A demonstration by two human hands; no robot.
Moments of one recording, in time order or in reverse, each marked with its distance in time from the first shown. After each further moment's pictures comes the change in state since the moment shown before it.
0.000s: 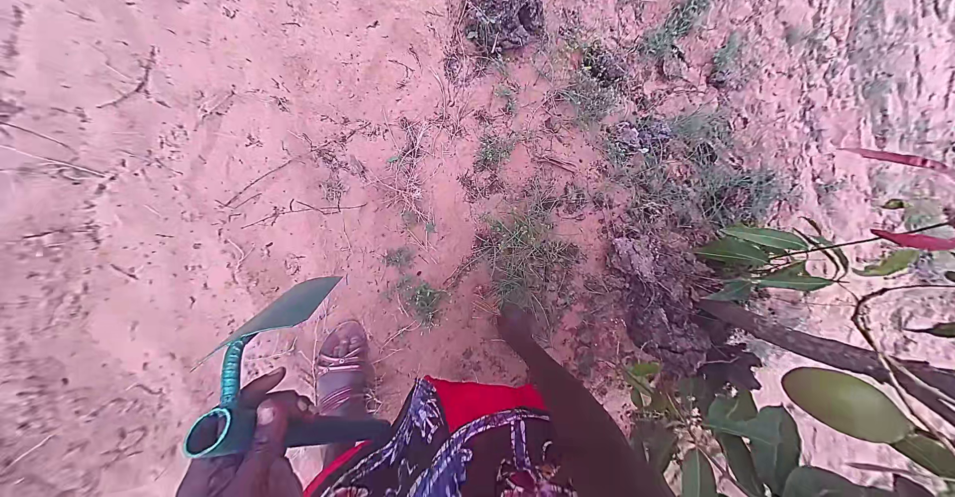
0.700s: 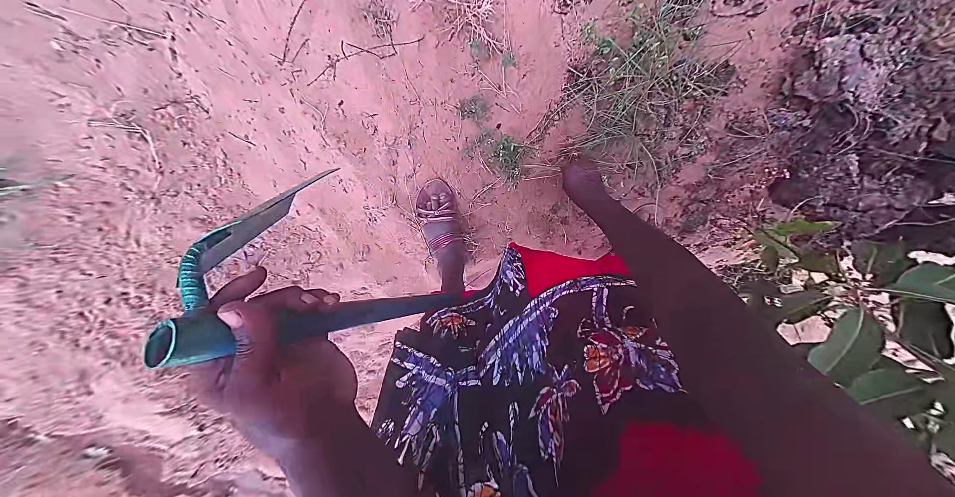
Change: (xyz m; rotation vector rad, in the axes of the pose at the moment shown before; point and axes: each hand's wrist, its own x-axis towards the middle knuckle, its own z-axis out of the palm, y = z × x) left_hand 0.009 0.059 -0.066 0.176 0.149 -0.048; right_hand 0.009 -0.050 0.040 -0.196 0.058 -0.183
